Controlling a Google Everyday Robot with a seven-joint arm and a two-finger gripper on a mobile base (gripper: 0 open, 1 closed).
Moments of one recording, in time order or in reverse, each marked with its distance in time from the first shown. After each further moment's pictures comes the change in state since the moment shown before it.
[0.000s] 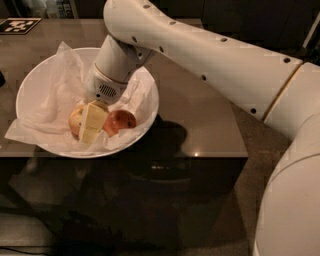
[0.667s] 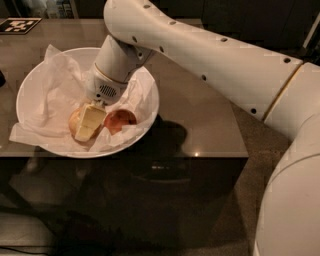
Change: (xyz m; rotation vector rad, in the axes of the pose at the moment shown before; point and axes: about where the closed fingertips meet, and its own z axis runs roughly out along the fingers) arm 0.000 0.000 0.000 0.000 0.000 0.000
